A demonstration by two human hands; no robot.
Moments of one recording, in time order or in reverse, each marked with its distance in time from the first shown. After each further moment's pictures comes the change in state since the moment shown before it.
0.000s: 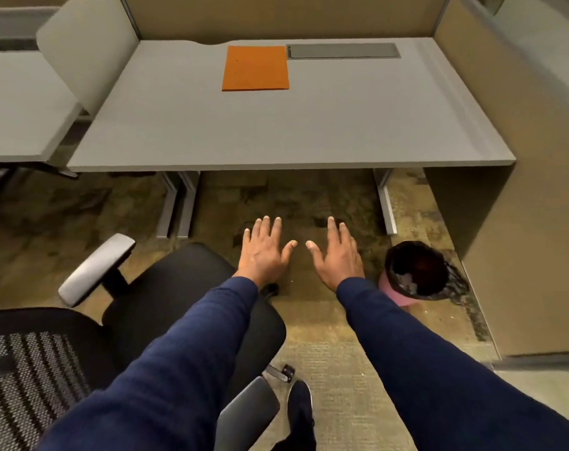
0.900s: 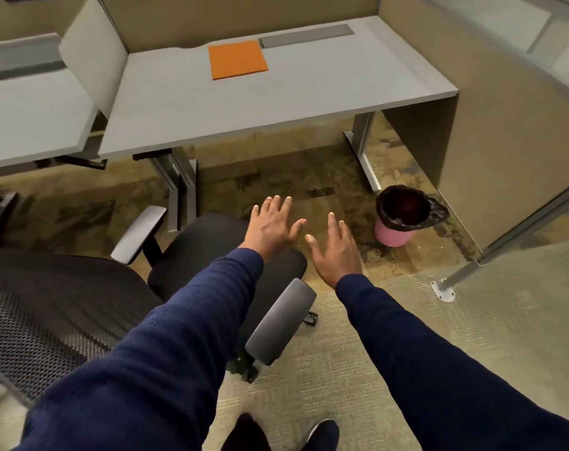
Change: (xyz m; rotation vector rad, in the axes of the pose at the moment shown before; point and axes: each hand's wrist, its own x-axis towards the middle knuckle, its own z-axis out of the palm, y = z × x) left_hand -0.222 -0.030 -0.047 0.092 -0.026 0.258; right_hand -0.285 -0.063 0.043 0.144 0.162 0.123
